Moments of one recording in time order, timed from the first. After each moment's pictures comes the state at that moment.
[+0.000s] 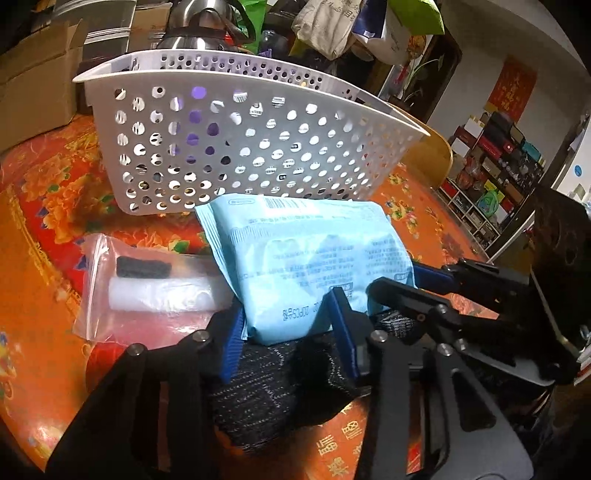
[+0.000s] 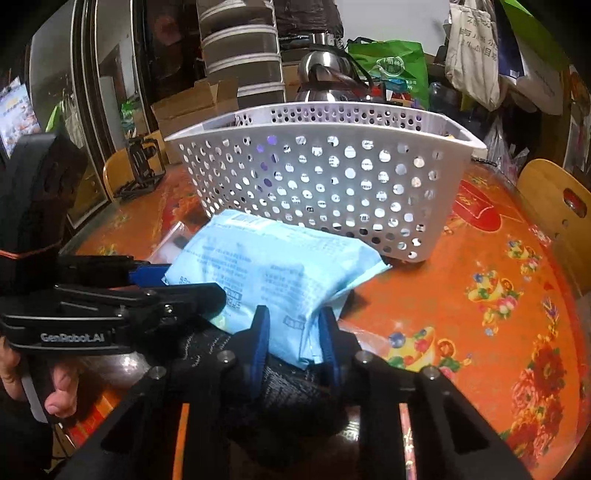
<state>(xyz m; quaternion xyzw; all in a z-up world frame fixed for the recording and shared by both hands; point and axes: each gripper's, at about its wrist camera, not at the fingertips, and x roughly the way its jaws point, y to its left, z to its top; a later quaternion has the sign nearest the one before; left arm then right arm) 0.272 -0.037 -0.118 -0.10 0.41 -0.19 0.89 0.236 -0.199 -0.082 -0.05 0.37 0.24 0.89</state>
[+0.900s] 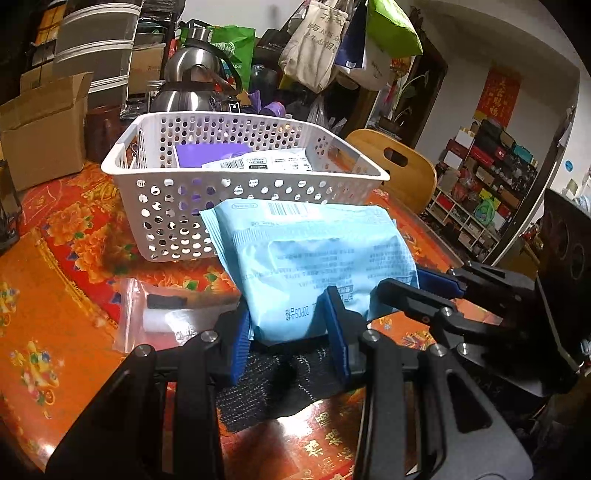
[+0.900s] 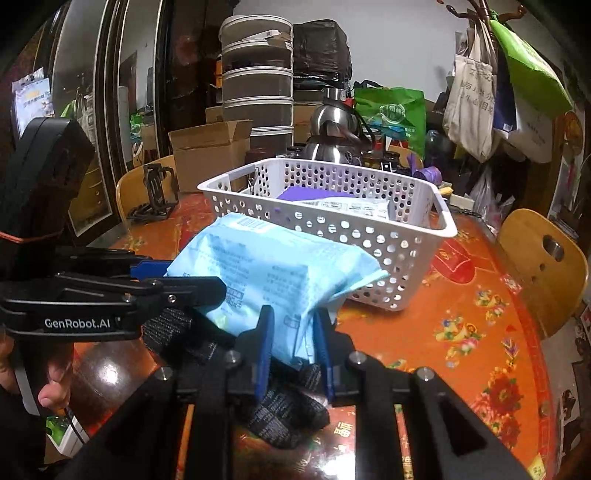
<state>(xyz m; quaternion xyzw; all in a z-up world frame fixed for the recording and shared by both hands) 0.232 -0.027 -0.046 -0.07 0.36 -0.19 0.91 0.197 -0.190 -0.026 -0.09 0.30 0.23 0.92</state>
